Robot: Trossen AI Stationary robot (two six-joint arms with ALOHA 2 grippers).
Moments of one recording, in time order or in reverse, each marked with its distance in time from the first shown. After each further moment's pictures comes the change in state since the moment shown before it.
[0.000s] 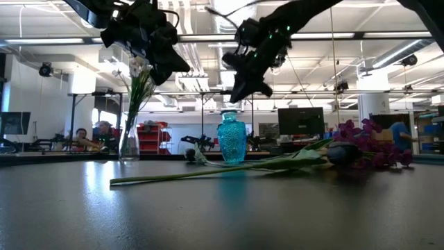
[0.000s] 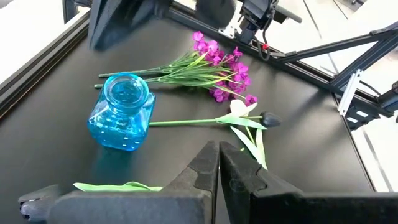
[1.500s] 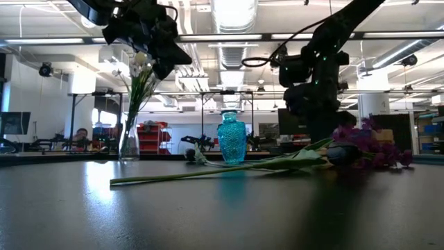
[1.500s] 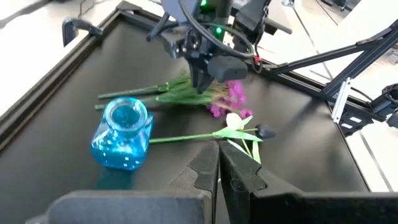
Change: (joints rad) left arm 0.021 0.000 0.039 0.008 0.038 0.019; right arm -0.001 -0.266 -0.649 -0.173 -0.151 0.243
